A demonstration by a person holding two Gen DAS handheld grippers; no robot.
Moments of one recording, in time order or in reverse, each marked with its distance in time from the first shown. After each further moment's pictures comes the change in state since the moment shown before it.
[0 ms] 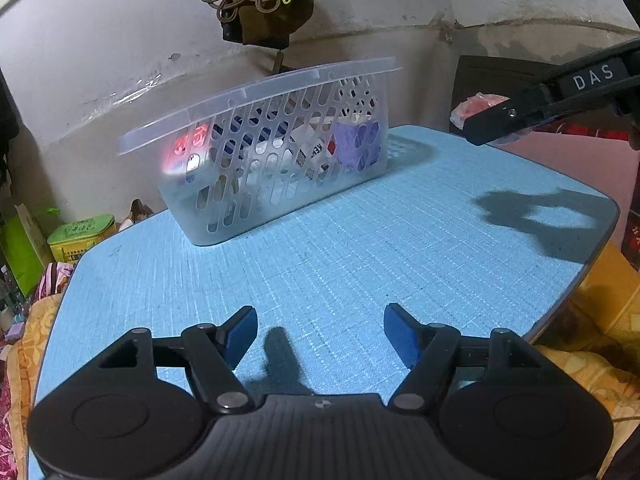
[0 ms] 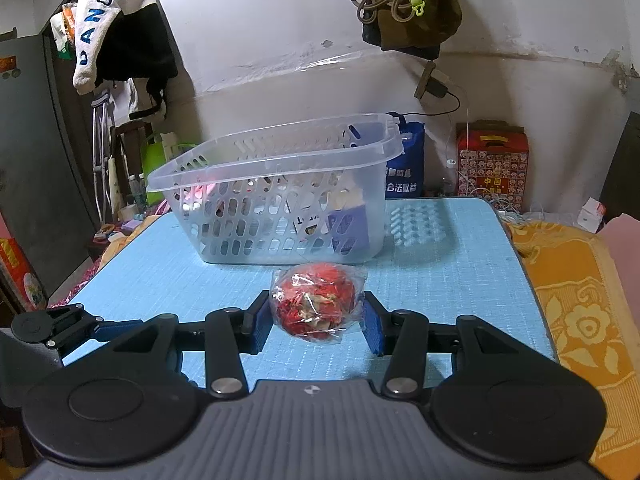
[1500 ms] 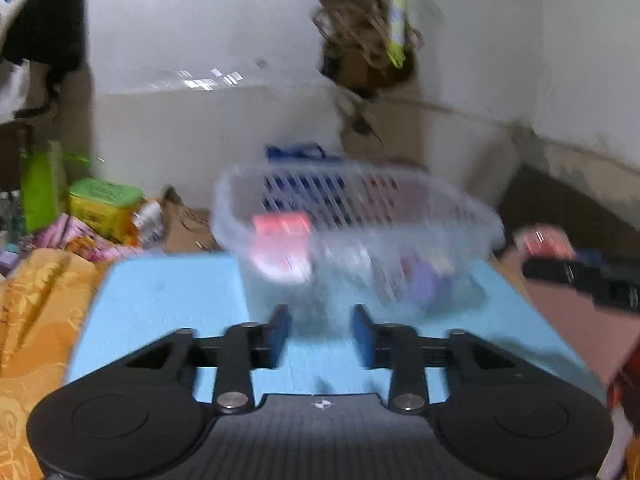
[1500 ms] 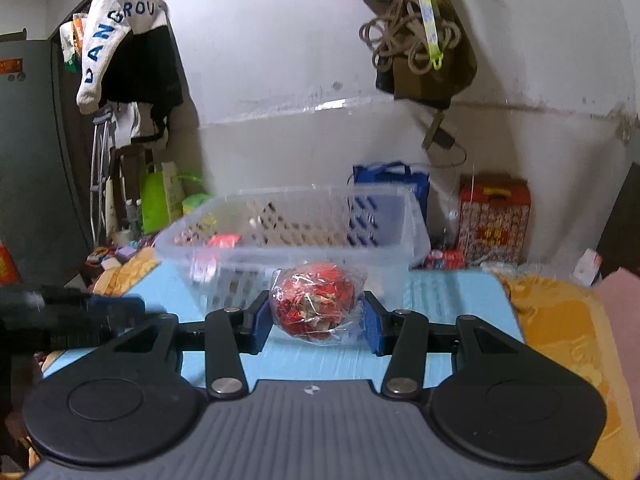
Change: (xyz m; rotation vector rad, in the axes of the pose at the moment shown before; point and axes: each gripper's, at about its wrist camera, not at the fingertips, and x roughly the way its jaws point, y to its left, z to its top) left arm -0.004 0.084 0.072 -0.340 -0.063 -0.034; right arm 0.005 0.029 0.042 -0.054 -0.090 -0.028
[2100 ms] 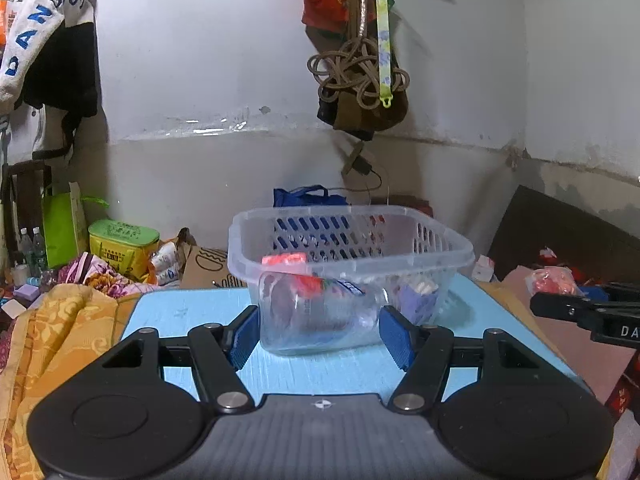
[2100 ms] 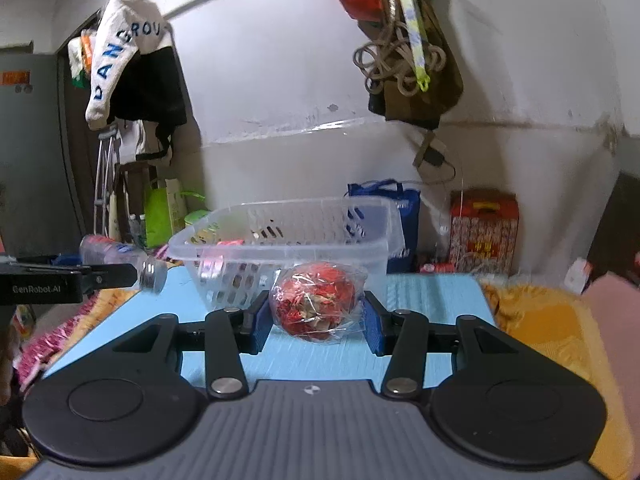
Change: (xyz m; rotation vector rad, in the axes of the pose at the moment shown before) left arm -0.061 -0.015 0.011 0.016 -0.150 0.067; right arm -0.035 -0.001 -0.001 -0.024 -0.080 -0.015
